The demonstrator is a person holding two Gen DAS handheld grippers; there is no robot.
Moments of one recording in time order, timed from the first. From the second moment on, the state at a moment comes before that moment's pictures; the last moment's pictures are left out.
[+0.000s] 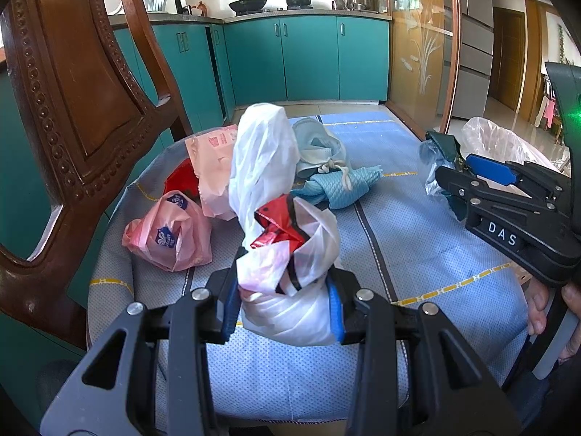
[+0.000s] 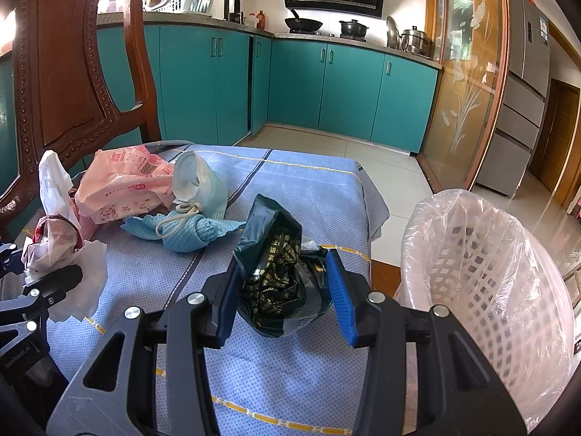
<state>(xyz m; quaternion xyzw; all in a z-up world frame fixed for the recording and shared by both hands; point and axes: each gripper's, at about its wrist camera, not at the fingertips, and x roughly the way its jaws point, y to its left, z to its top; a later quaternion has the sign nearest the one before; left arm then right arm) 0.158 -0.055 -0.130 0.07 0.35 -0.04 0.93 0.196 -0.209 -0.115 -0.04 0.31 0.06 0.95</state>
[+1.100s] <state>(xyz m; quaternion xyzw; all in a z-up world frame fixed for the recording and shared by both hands) 0.157 -0.053 -0.129 0.06 0.34 -0.04 0.94 0.192 -0.212 -0.112 -0.04 0.31 0.06 0.95</state>
